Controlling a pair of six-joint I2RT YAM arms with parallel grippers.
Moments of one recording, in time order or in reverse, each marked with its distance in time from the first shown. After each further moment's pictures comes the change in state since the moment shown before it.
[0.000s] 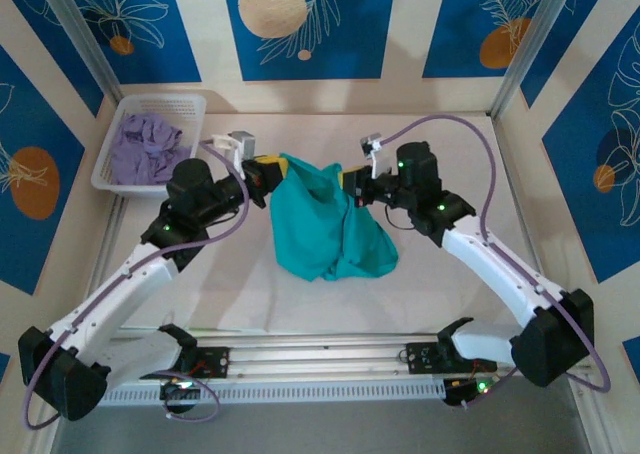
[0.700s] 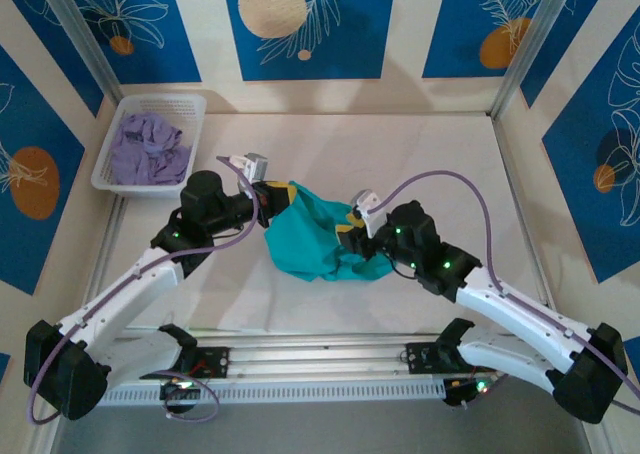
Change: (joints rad) left arm -0.002 0.000 -0.116 0.000 0.125 -0.044; right arm 0.266 -0.306 -0.344 0.081 0.290 -0.273
